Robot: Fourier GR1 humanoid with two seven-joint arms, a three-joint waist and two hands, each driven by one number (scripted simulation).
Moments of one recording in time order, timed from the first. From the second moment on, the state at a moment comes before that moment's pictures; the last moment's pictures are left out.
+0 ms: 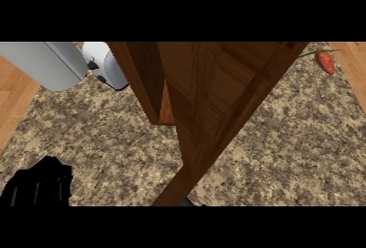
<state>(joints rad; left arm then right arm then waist) 0.26 0.50 -0.26 -1.80 0.67 0.09 -0.50 -0.40 -0.17 0.85 -2.28 0.16 -0.31 0.68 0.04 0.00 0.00</state>
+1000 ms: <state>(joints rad) 0.41 0.57 -0.11 -1.82 0.72 -0.09 -0.53 -0.83 -0.01 0.33 -1.38 -0.30 -0.07 0.34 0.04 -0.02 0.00</state>
